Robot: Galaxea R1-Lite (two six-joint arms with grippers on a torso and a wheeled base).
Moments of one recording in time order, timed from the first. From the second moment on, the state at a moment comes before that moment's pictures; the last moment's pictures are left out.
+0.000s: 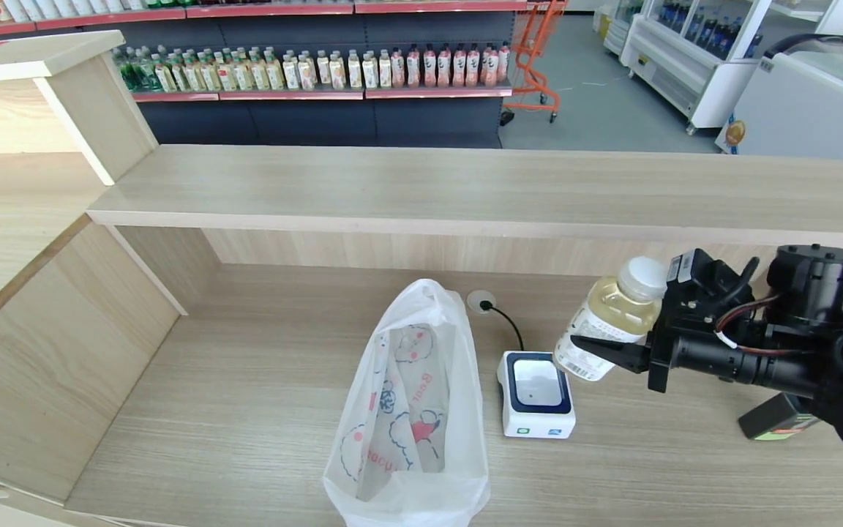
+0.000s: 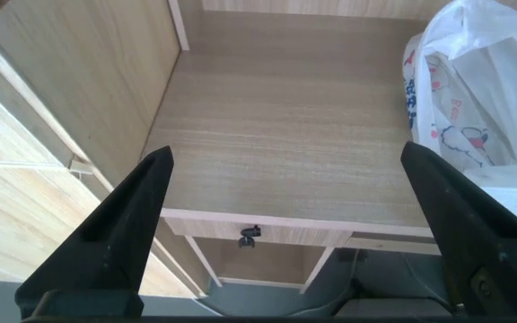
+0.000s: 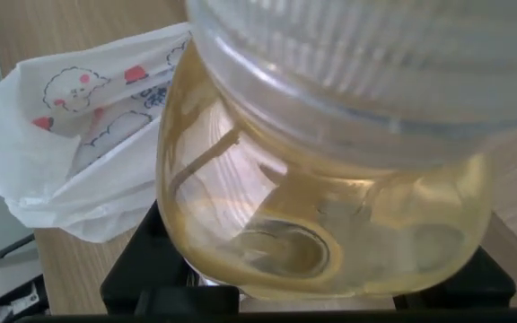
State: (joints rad) left arm 0.00 0.00 0.00 0.00 0.00 0.00; right arm 0.17 1.72 -0.59 -0.92 0.74 -0.53
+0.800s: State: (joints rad) left arm 0.00 0.00 0.00 0.00 0.00 0.00; right arm 0.17 1.98 -0.74 -0.93 0.83 -0.88
